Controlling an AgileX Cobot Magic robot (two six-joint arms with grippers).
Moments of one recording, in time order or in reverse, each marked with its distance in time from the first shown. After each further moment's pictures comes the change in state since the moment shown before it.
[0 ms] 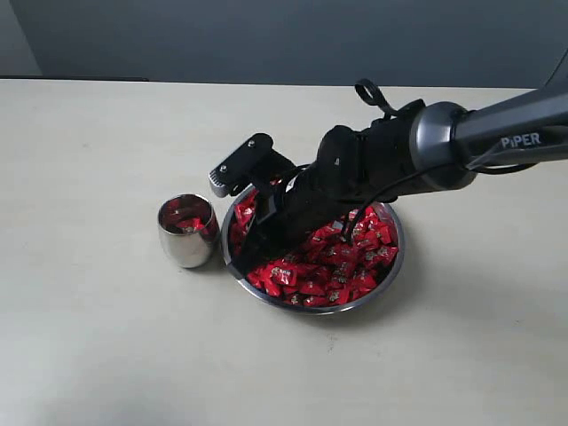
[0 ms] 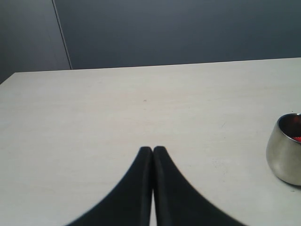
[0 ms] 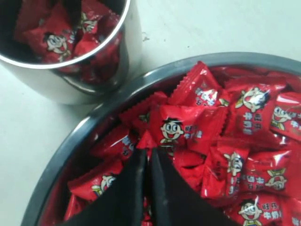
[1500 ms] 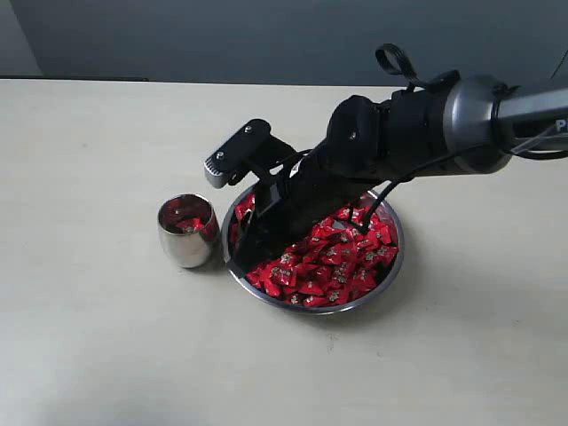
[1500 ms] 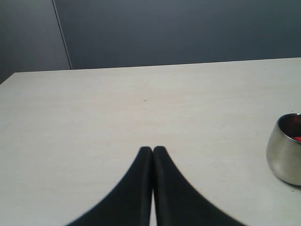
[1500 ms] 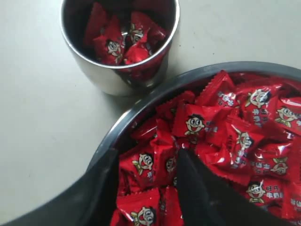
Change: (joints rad) left arm 0.000 0.000 0.000 0.000 0.000 0.000; right arm 0.000 -0.097 0.000 0.000 0.131 -0.017
